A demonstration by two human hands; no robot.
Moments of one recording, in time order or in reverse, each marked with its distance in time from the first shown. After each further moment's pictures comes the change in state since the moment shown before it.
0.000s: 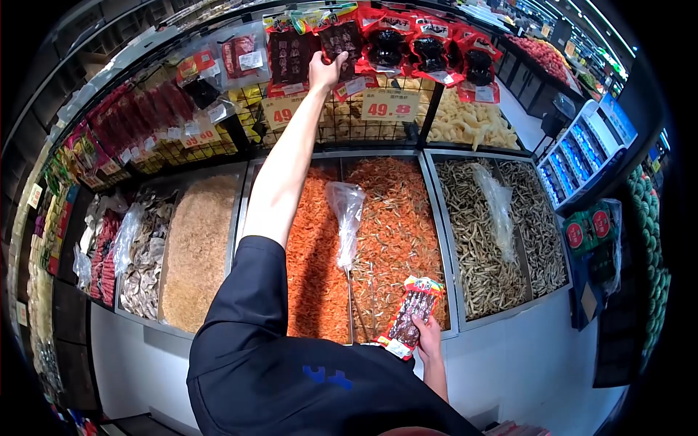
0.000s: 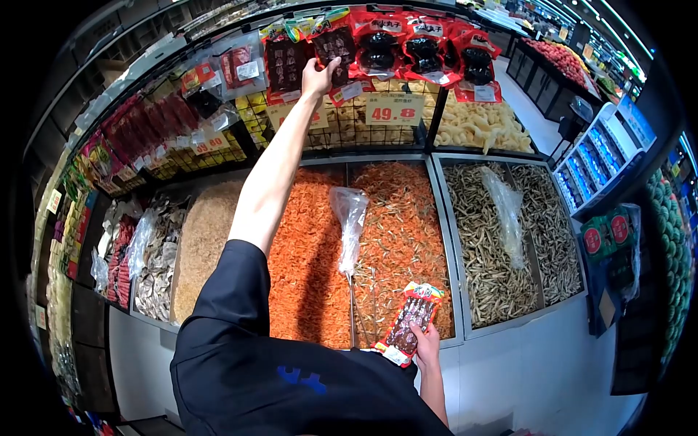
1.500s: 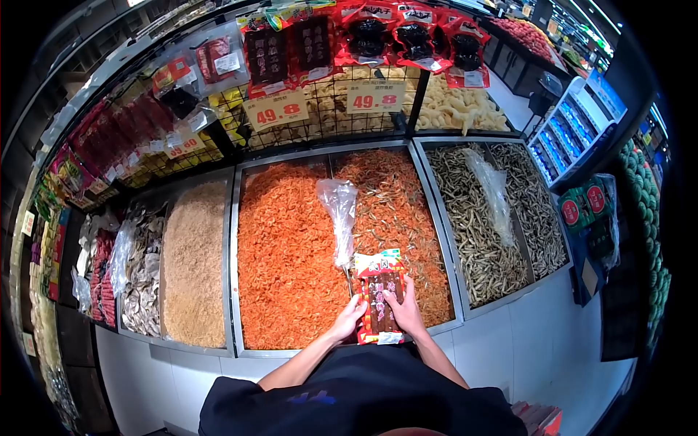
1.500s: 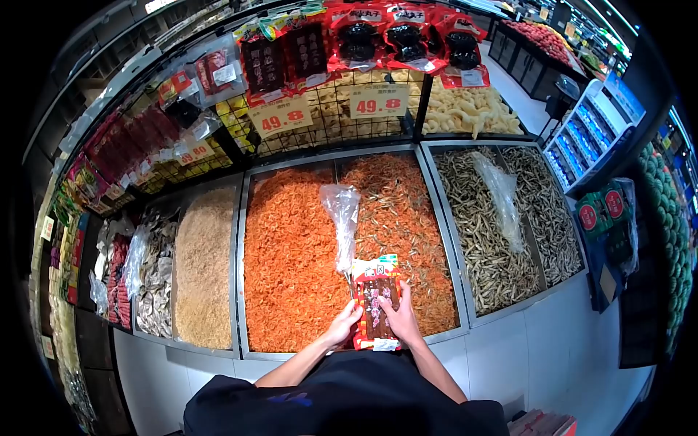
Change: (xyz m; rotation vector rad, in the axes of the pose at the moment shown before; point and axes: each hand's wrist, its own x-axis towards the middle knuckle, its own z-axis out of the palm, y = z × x) left_hand -0.554 -0.049 -0.088 -0.789 -0.606 -1.089; right_hand 0.021 -0.021 0.094 -0.479 -0.200 -0.196
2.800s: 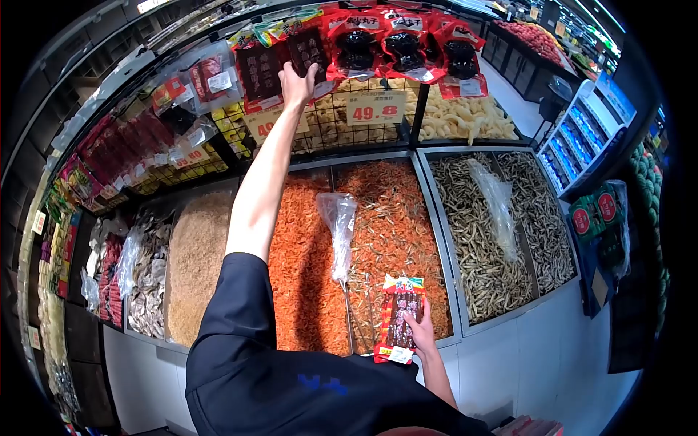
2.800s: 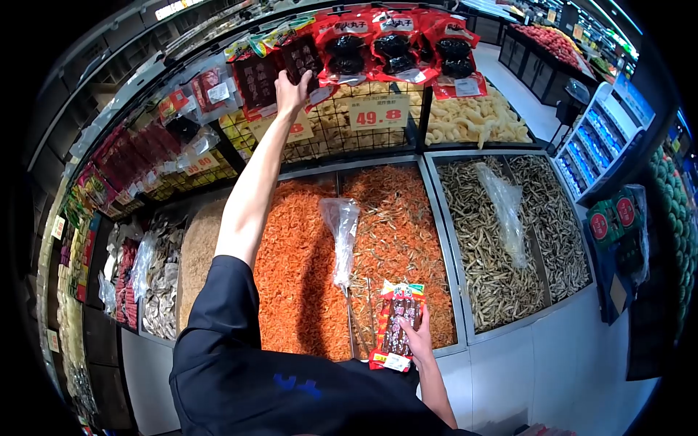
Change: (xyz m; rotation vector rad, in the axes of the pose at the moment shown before) left_hand 0.245 0.505 0.058 1.064 0.787 1.242; right_hand -0.010 0.025 -0.054 0.435 0.129 0.127
